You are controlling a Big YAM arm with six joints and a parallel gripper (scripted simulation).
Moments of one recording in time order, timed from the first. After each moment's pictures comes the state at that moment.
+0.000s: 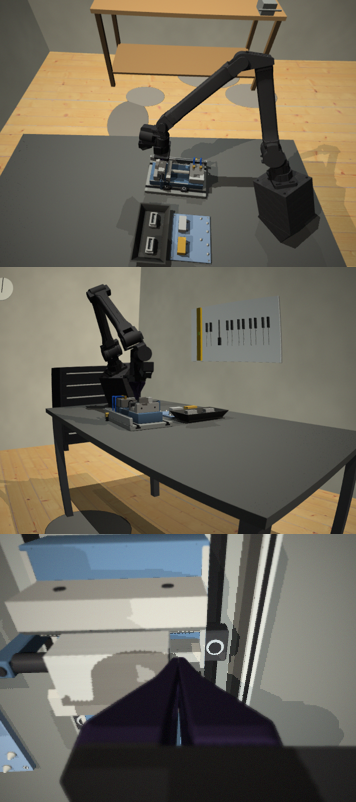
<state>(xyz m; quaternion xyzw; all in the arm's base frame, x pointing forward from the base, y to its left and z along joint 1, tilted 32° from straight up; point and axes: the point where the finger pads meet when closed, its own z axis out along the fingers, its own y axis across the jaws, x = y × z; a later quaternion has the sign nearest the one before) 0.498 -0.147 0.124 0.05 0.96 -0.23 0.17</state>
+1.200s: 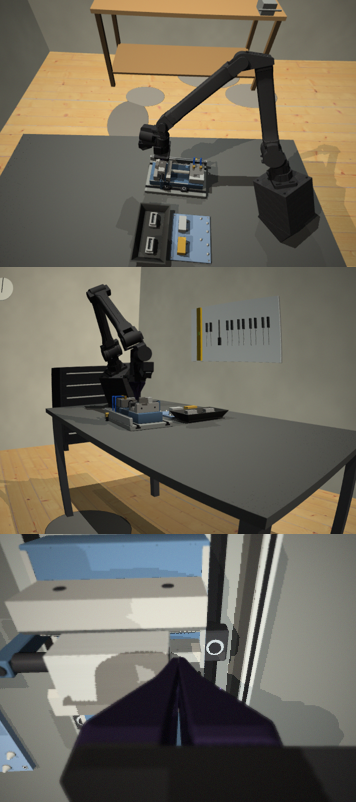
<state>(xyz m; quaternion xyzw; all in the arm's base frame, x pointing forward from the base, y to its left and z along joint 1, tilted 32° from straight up) 0.498 -0.147 0.124 0.05 0.96 -0.23 0.17</state>
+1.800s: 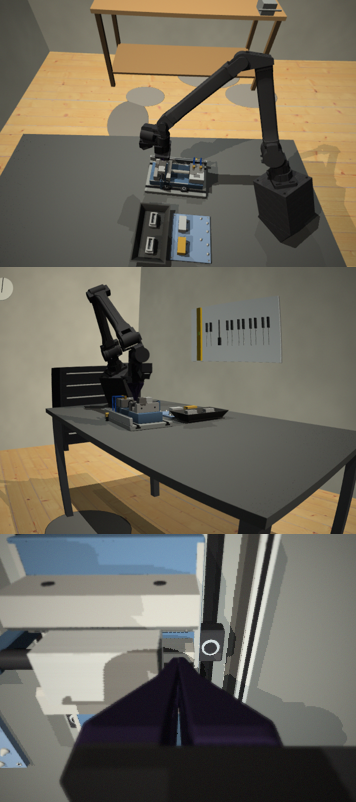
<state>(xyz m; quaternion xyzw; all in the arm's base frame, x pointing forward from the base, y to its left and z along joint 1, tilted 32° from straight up) 0.496 -0.153 0.123 0.04 0.96 -0.22 0.17</state>
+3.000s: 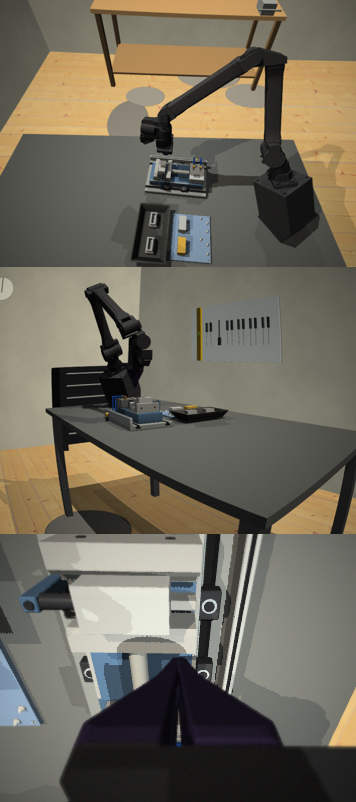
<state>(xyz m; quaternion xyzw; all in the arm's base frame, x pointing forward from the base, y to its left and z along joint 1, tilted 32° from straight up) 0.470 -0.127 0.162 0.03 0.96 -0.22 0.15</state>
